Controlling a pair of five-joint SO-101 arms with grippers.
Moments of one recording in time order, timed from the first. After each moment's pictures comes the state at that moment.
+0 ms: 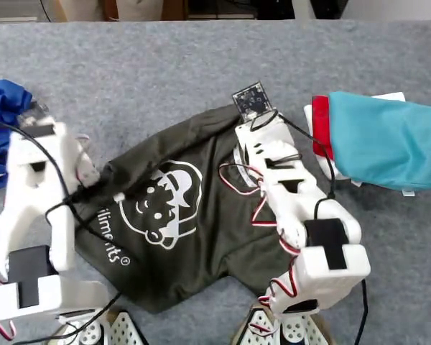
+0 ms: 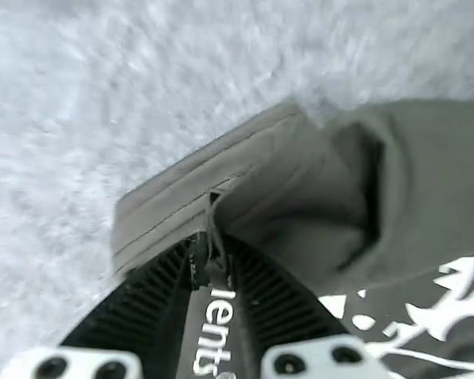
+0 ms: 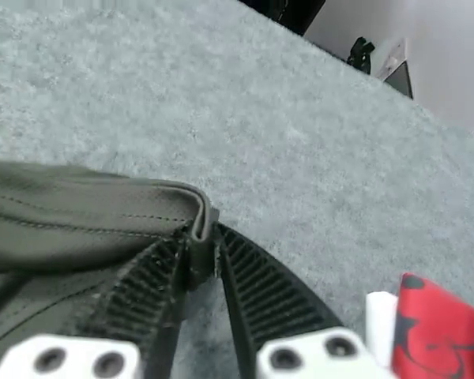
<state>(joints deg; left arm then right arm) -16.7 -4.4 19.8 79.0 14.2 -7.9 7.6 48.5 -21.3 15.0</state>
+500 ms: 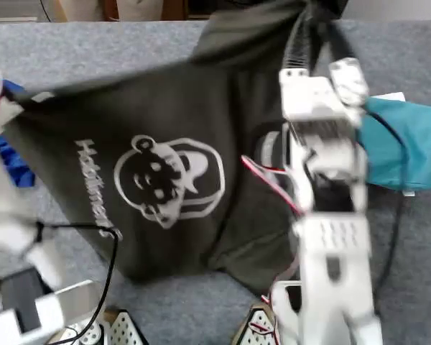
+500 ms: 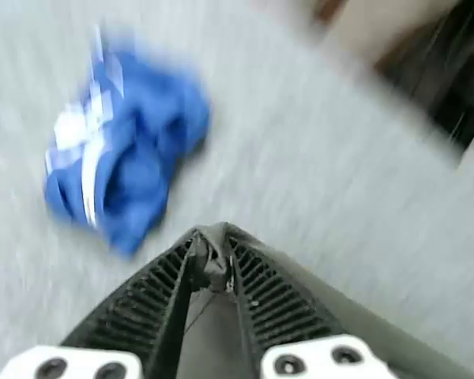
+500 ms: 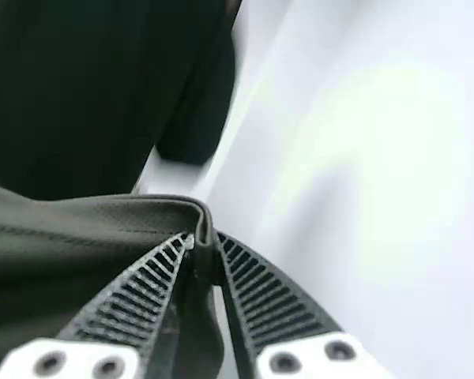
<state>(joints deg) -26.2 -13.6 -43.5 100.2 9.2 -3.4 -50.6 43.3 -16.8 16.4</state>
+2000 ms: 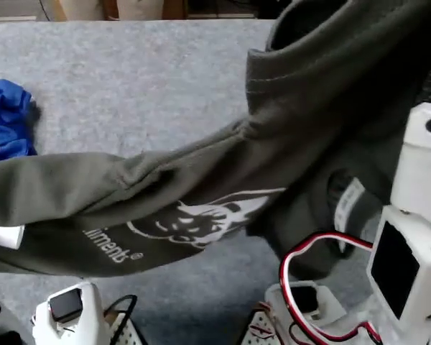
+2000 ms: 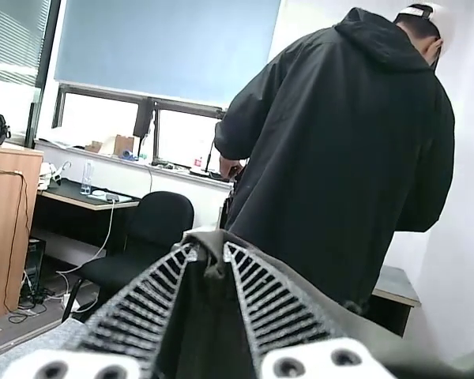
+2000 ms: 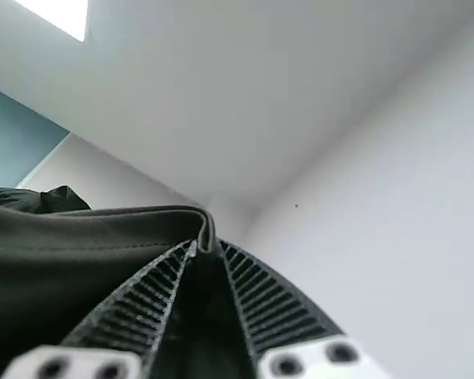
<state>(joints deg) -27.5 -50.0 -57.1 96.4 2.1 -9.6 -33.6 -40.2 24.9 26.7</state>
